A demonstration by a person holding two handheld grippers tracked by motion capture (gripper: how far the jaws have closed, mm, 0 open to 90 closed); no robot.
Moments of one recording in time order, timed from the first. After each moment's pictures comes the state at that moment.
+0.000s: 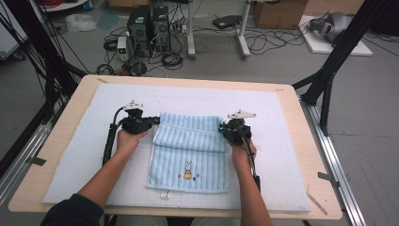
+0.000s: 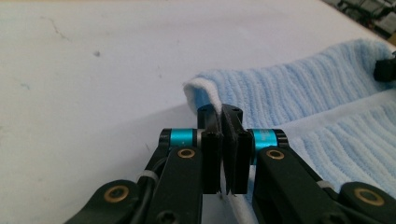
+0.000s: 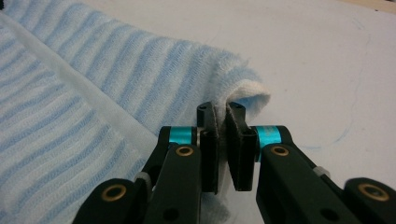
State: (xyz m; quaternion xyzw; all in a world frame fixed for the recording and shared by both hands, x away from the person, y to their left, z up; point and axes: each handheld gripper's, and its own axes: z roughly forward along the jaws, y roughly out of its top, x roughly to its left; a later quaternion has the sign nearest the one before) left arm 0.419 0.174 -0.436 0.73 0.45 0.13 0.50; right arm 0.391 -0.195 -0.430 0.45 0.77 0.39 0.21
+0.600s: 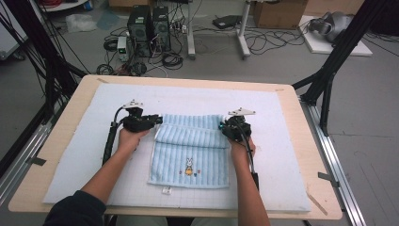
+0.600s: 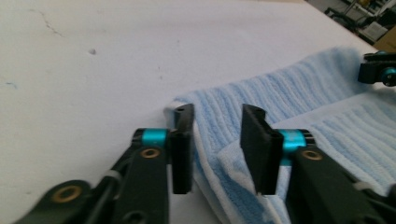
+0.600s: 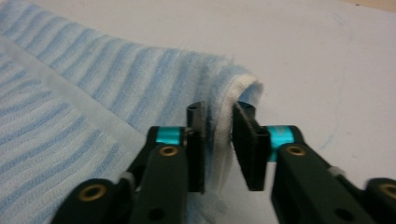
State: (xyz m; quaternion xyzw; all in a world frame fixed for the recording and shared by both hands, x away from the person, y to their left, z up) left arm 0.428 0.180 -0.441 0.72 0.45 0.11 0.51; right arm 0.404 -0.197 -0.436 0.48 0.76 0.39 0.22
